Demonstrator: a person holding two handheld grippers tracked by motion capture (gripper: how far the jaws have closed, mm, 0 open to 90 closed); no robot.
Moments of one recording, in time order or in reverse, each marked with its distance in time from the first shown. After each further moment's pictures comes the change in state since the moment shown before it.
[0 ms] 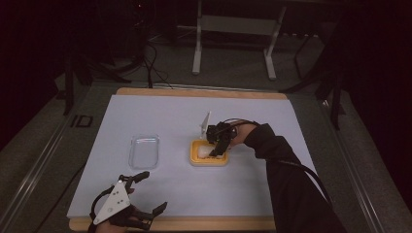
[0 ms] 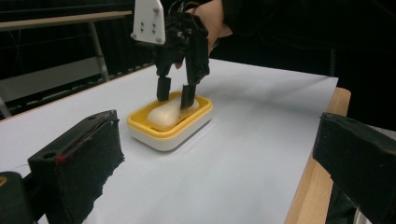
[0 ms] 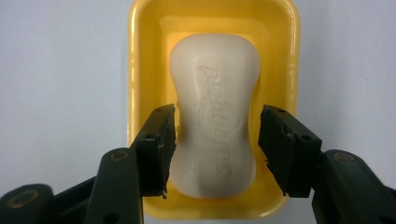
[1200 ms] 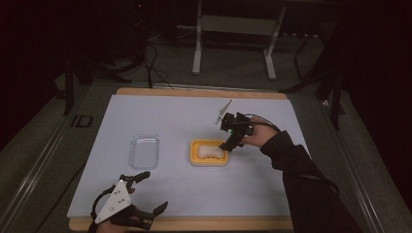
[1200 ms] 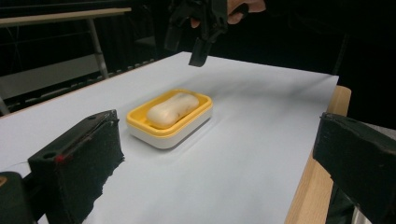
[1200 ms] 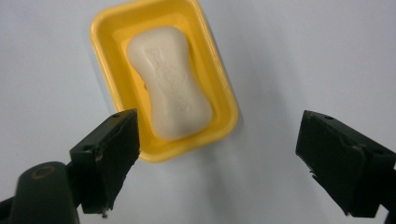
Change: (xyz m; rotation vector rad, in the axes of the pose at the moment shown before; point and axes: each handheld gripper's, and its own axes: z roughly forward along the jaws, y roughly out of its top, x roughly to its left) left arm 0.000 -0.001 0.002 0.007 -0.002 -0.005; right arm 0.016 -0.031 -0.058 -0.074 -0.198 0.339
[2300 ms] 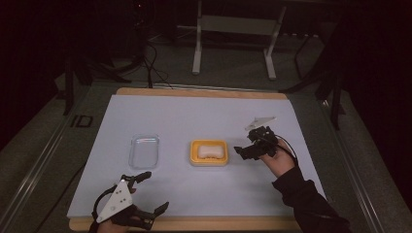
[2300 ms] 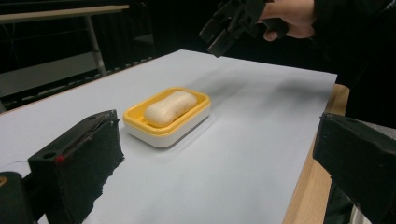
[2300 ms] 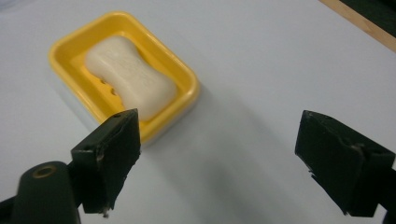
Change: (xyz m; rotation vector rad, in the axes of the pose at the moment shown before) left arm 0.000 0.000 0.002 0.008 -0.007 -0.004; right arm 0.025 -0.087 -0.016 -0.298 -0.194 0.389
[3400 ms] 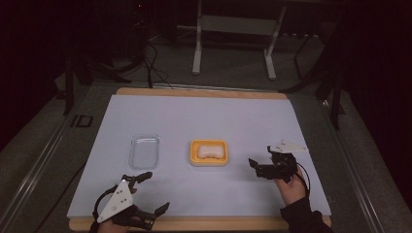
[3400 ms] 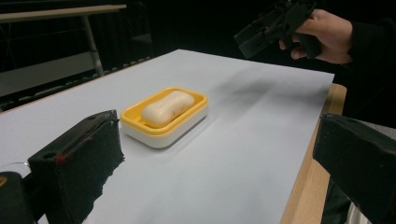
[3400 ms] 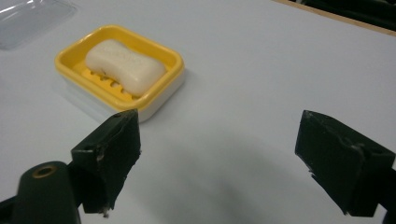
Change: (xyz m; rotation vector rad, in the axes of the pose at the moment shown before) left arm -0.001 0.000 0.001 0.002 -0.009 0.002; right arm 0.016 -0.077 -0.033 -0.202 -0.073 0.197
